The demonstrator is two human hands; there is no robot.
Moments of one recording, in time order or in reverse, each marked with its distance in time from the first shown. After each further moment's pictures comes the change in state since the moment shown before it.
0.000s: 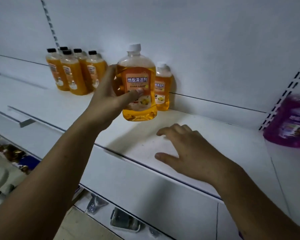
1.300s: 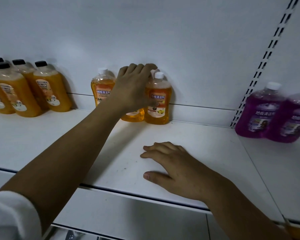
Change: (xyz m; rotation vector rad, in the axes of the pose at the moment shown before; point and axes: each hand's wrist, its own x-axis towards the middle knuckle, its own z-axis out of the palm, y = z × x) left_hand 0.142 -0.052 0.091 0.984 -0.278 0.518; right_hand 0.004 0.014 0.023 0.078 -0.056 0.082
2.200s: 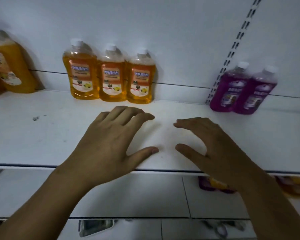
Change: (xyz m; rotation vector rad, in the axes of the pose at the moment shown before) left_hand -0.179 0.064 -0.043 -0.255 -0.180 0.128; right_hand -0.090 0.003 -0.014 -0.018 0.421 0.194
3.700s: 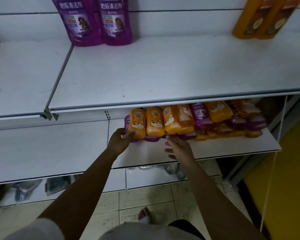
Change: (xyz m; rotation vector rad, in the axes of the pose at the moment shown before) left_hand 0.069 0.278 0.426 -0.803 -0.339 -0.920; right_hand -0.296 0.362 0.055 1.016 0.095 1.225
